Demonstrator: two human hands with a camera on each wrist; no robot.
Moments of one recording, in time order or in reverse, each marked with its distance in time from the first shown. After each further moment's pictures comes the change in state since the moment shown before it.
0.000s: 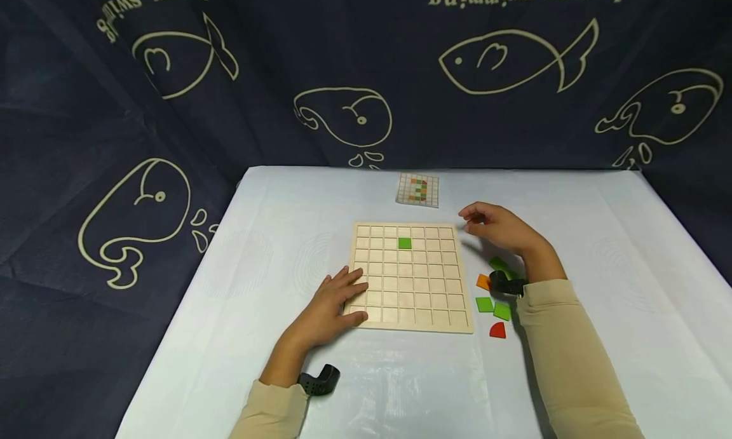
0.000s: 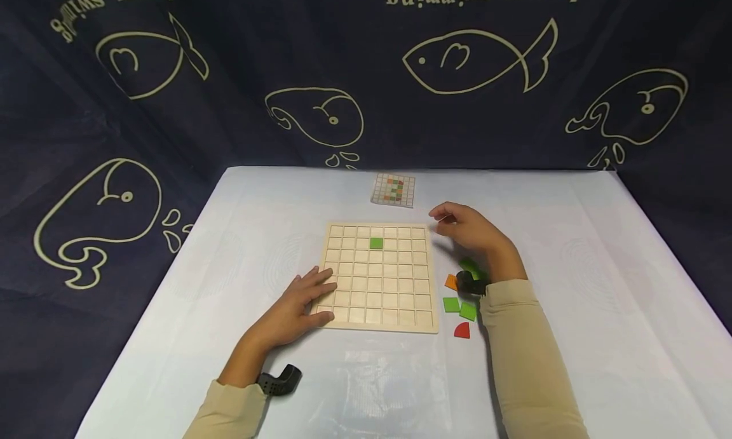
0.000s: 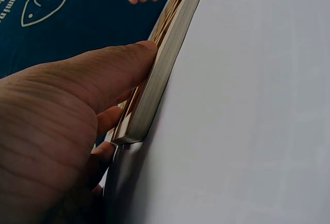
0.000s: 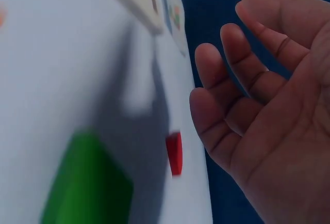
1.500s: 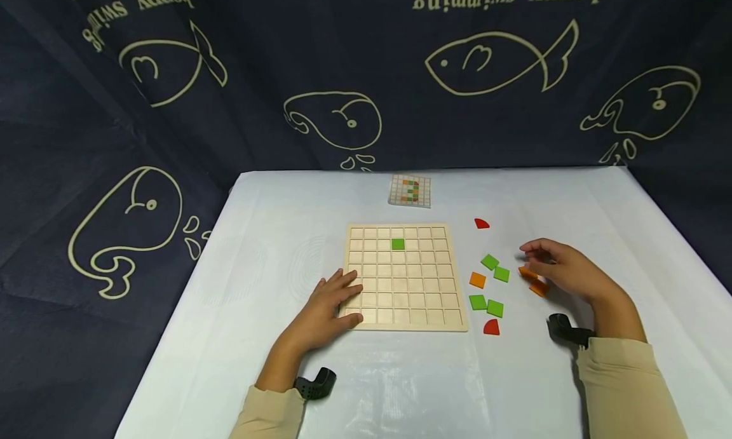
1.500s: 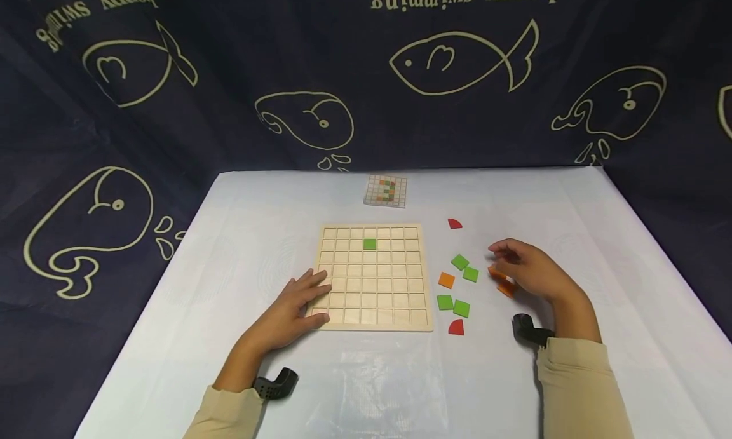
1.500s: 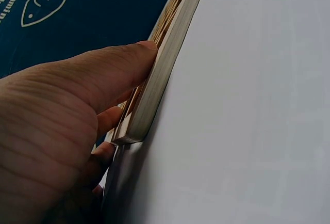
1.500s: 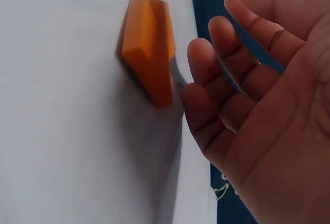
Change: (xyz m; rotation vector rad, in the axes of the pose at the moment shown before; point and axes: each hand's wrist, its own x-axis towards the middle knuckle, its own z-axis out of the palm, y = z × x) left_hand -0.002 0.002 0.001 0.001 -0.003 -0.002; right_hand -0.118 0.046 -0.026 -0.117 0.122 0.215
